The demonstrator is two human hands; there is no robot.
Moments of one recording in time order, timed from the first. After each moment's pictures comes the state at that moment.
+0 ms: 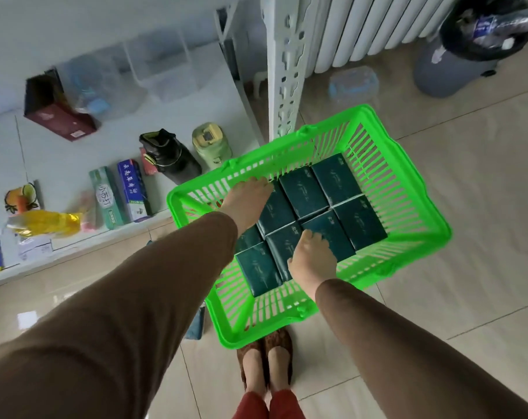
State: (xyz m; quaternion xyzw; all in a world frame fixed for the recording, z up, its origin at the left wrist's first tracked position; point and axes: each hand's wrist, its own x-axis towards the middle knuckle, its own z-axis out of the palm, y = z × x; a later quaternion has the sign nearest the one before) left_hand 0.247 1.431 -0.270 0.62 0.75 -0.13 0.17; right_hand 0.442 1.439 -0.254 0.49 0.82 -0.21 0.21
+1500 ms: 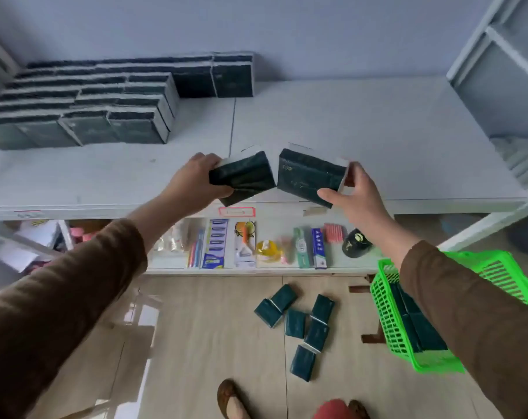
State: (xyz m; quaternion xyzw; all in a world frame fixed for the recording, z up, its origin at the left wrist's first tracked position) left_hand -0.089 0.906 0.211 0.31 0.91 0.25 0.09; right_hand 0.092 1.176 0.166 0.22 0.80 -0.53 -0.16
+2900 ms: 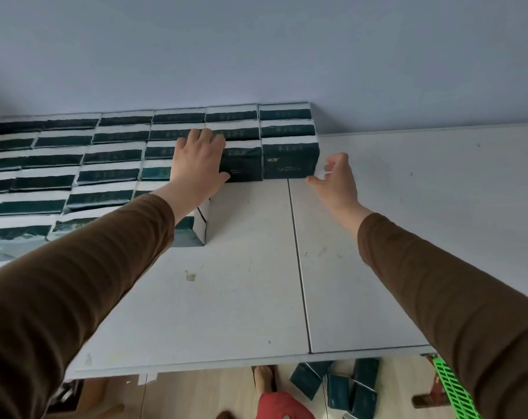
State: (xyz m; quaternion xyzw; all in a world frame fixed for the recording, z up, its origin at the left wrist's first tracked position) left_hand -0.451 0.955 0.190 0.37 0.92 -0.02 -0.08; right_hand -0.299 1.185 0.120 0.34 0.82 -0.42 -0.17
